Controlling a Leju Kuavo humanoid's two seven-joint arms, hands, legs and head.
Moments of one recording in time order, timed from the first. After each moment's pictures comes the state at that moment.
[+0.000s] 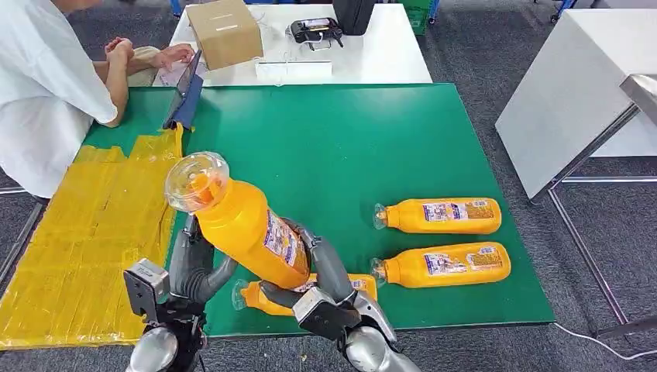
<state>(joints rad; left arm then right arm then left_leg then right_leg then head) -0.01 -0.03 -0.35 -1.62 -0.05 0.12 -0.36 -0.14 0.15 0.66 -1.34 0.36 -0.17 -0.41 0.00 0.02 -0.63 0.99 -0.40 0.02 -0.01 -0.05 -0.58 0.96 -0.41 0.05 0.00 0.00</state>
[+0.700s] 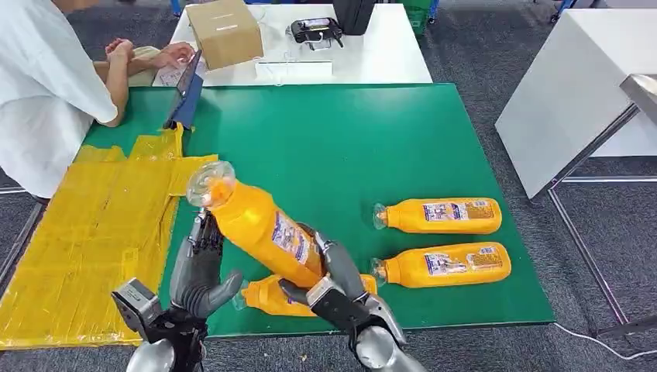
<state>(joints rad) 0.03 0.00 -0.41 -1.70 -0.01 0.07 -0.40 -0.11 0.14 0.57 -1.28 0.31 -0.25 -0.39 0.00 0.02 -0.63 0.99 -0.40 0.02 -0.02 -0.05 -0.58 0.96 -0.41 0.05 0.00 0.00</state>
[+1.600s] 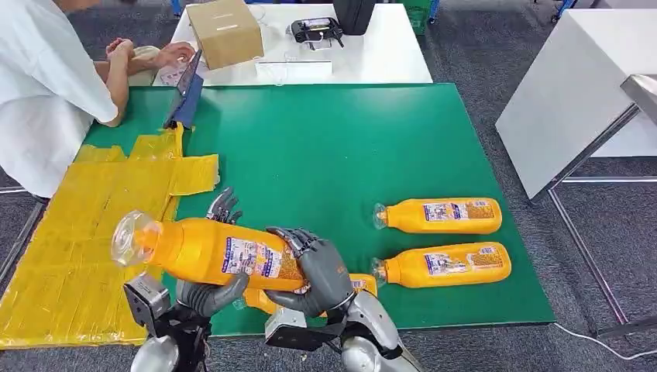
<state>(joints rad) 0.01 -0.01 -0.41 -1.66 -0.01 0.06 -0.37 -0.15 0.13 0.70 -1.32 0.76 -0.35 -0.28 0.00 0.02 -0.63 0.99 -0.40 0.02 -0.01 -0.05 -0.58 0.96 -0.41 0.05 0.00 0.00</state>
